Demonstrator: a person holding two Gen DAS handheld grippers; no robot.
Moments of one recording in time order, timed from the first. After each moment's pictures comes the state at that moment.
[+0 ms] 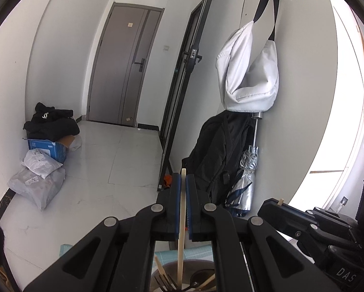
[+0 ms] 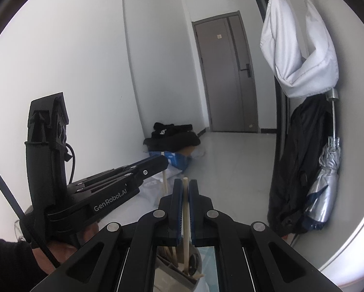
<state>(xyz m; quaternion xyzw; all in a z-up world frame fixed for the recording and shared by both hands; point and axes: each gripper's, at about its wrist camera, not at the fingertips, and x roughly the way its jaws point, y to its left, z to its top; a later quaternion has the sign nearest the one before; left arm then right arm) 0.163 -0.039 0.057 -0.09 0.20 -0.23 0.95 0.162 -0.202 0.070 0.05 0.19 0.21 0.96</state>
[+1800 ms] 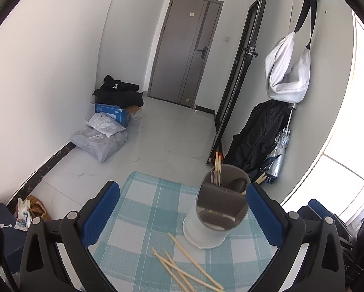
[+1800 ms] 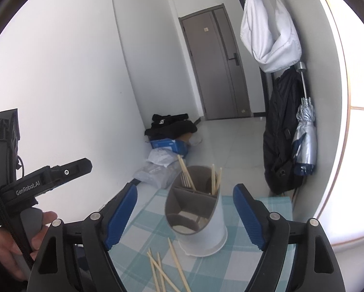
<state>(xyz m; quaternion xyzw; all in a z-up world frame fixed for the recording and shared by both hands) 0.017 0.015 0.047 -0.12 0.27 -0.05 0.96 0.034 -0.212 0.042 0.09 0.22 0.19 0.95</state>
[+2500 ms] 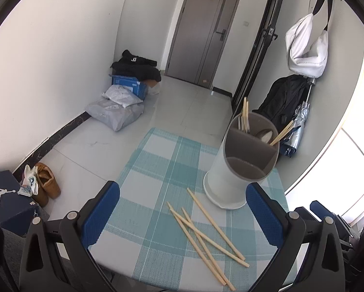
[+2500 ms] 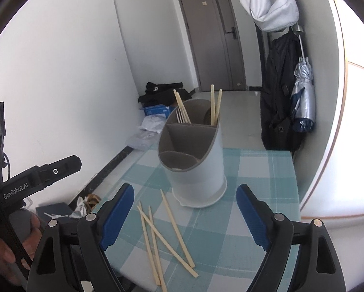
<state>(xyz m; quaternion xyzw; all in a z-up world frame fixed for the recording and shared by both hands) -0.011 0.021 -0.028 -0.14 0.32 -0.01 0.94 0.012 -0.192 -0.029 0.06 0.30 0.18 0.94</state>
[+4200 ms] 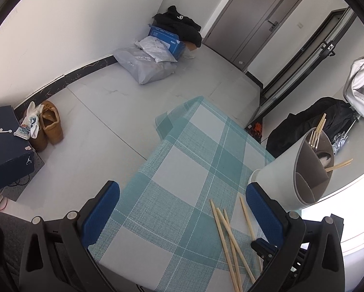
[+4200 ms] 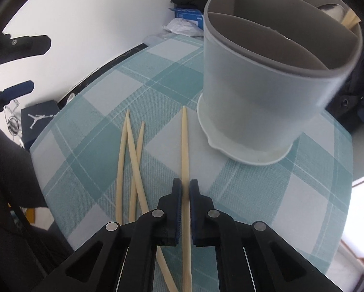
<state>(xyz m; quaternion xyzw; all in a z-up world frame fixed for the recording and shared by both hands) 0.035 0.101 -0.081 -0.27 0.42 0.04 0.87 0.084 -0.099 -0.137 -0.14 0.51 0.25 0.81</state>
